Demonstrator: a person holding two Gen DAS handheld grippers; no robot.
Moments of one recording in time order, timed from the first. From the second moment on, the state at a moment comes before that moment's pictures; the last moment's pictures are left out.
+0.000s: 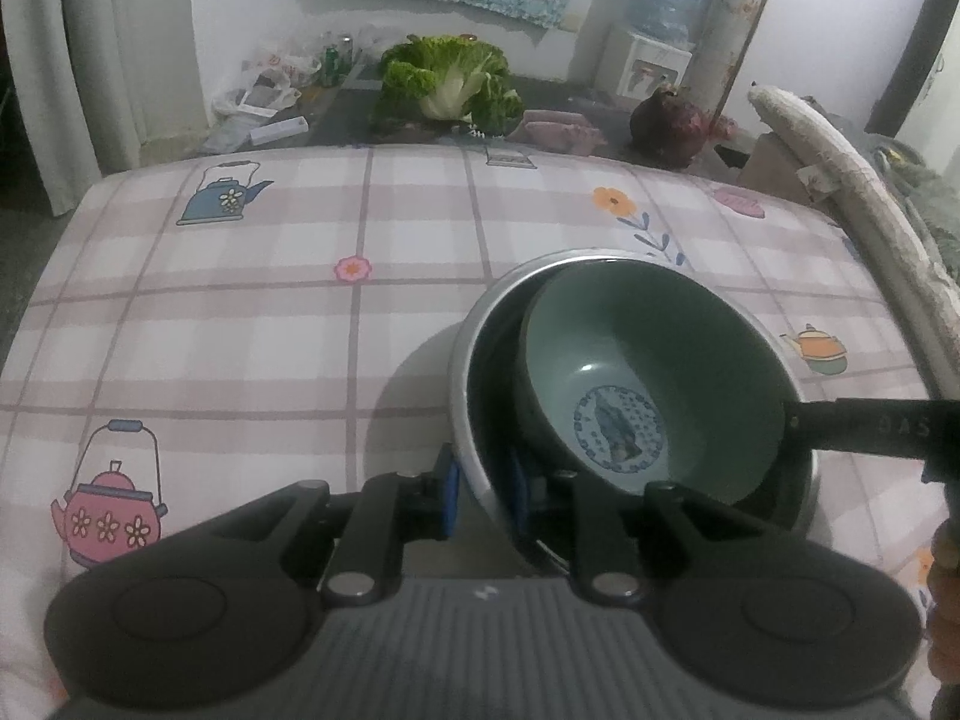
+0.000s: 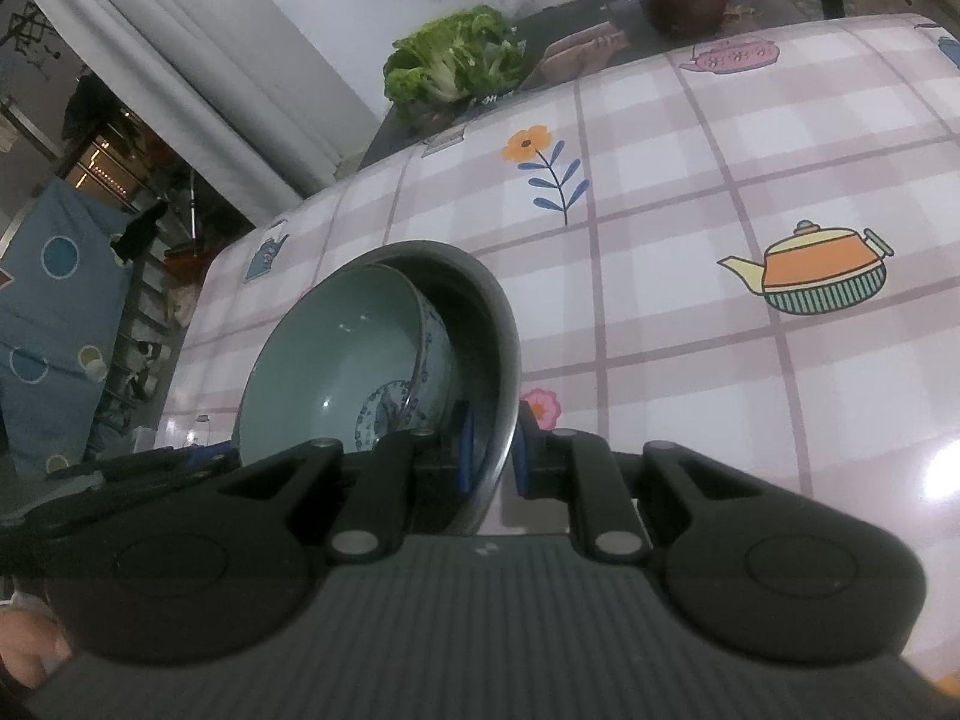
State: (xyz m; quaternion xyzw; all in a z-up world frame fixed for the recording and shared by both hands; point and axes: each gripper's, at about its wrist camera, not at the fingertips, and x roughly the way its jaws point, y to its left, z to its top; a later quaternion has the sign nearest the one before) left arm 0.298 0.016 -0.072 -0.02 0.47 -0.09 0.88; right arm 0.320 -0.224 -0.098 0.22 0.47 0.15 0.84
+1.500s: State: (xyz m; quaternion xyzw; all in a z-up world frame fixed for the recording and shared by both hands) left arm 0.290 0.010 -0.060 0.00 0.44 -0.07 0.89; right arm 0.319 -0.214 -0.096 0.18 0.44 0.16 0.87
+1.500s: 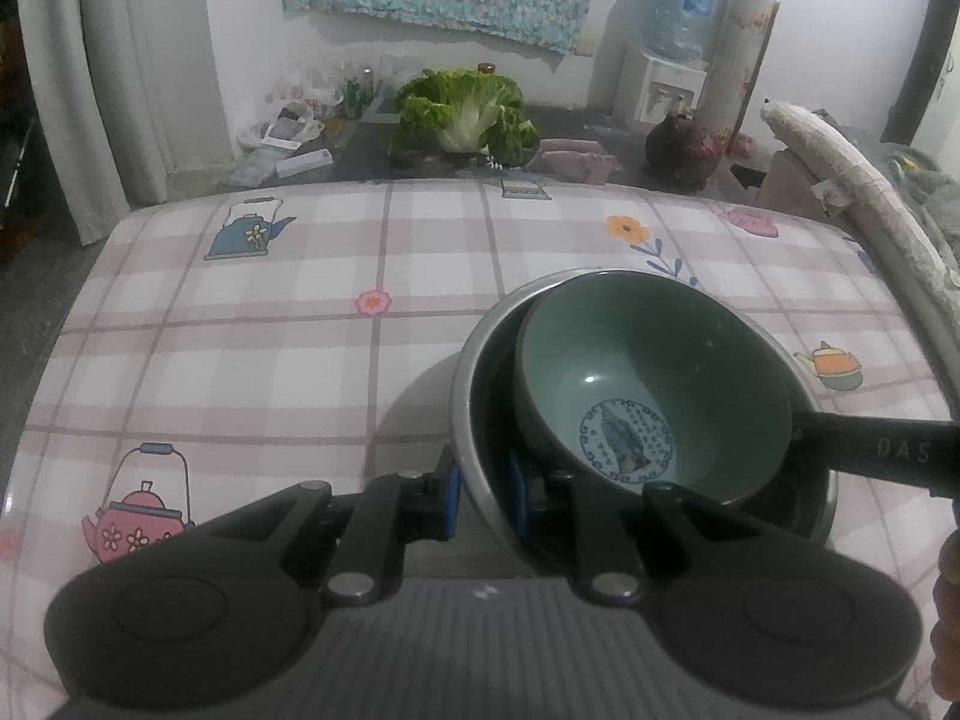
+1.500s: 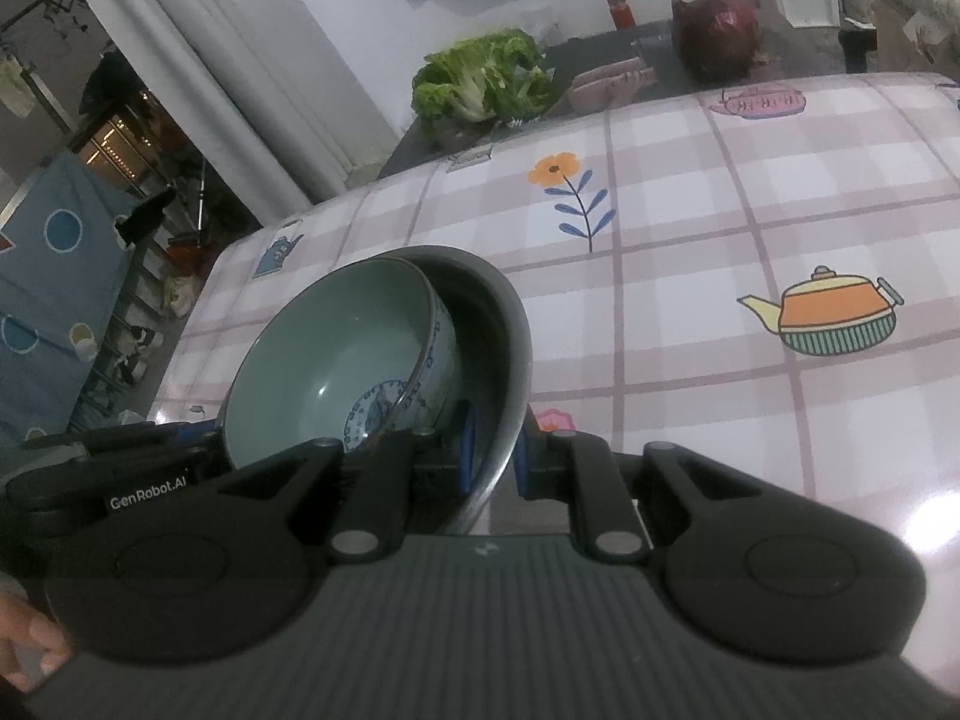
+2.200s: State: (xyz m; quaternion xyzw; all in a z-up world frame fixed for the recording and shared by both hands) left arm 0.265 0.015 -0.027 -0.01 0.42 -0.08 0.91; right arm 0.296 -0.215 -0.062 0.17 0.42 0.16 0.88
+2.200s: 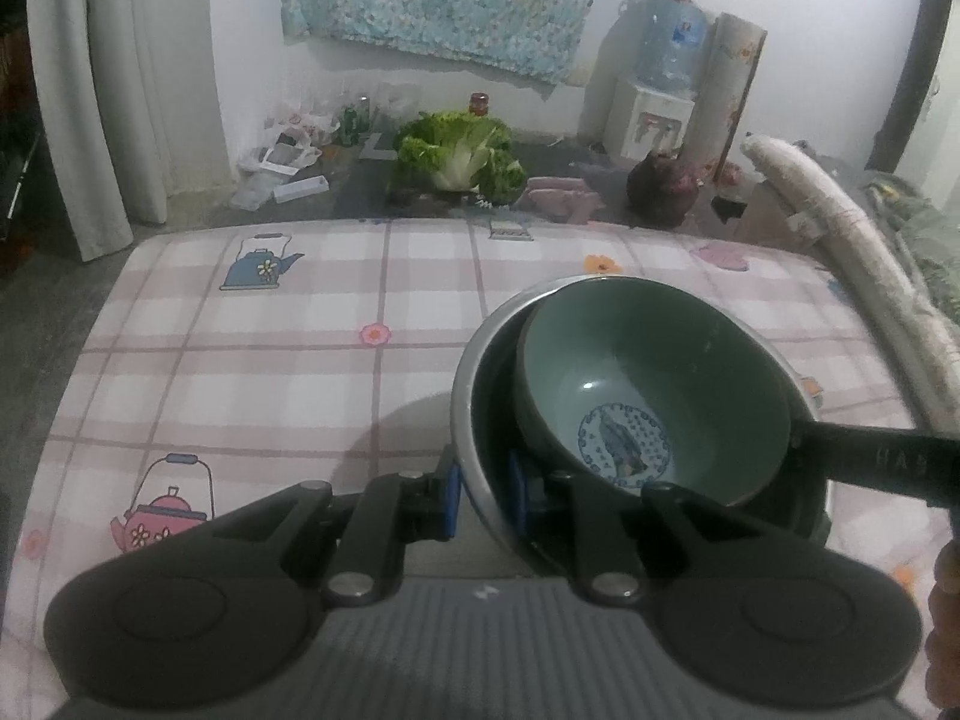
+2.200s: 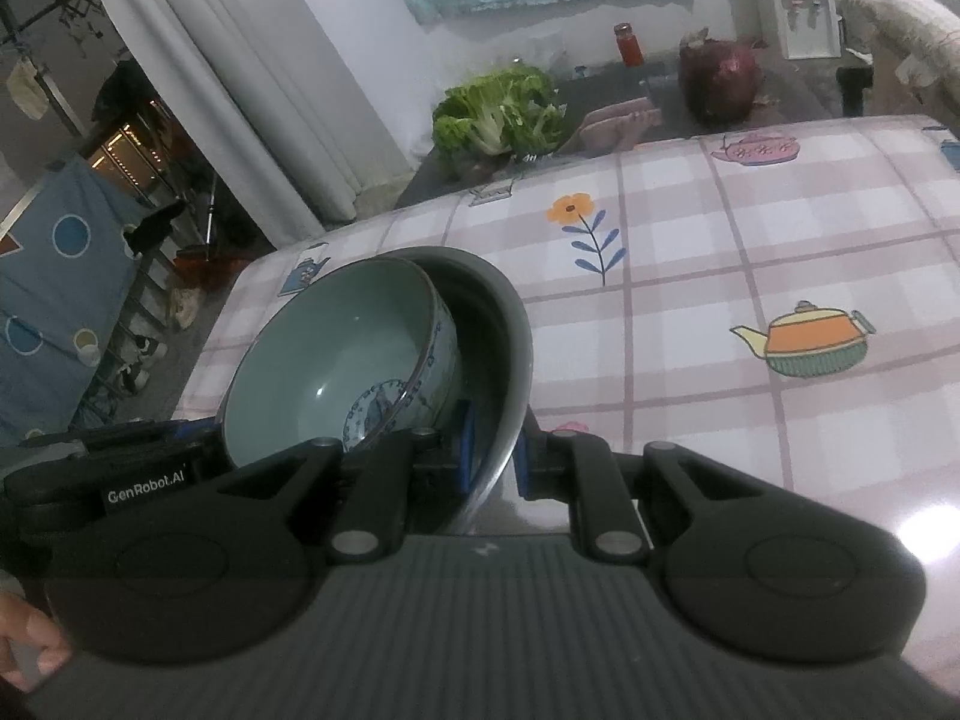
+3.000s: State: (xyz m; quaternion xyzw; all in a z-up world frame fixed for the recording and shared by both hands) left arm 0.114 0.045 -0.025 -0.02 0.42 -0.10 0.90; right arm 0.120 -0.194 -0.045 0.17 0.44 0.16 0.87
